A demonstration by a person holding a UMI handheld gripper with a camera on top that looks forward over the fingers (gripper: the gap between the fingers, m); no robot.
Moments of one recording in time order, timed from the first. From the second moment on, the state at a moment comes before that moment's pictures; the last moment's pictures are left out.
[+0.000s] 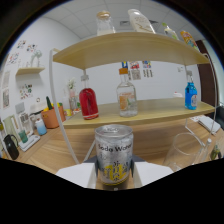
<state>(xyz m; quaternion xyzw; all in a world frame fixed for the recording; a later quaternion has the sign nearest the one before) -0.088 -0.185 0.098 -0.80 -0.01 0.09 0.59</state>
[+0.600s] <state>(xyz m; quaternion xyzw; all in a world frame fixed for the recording) -0.095 -0.206 0.074 -0.81 -0.04 0.05 0.58</state>
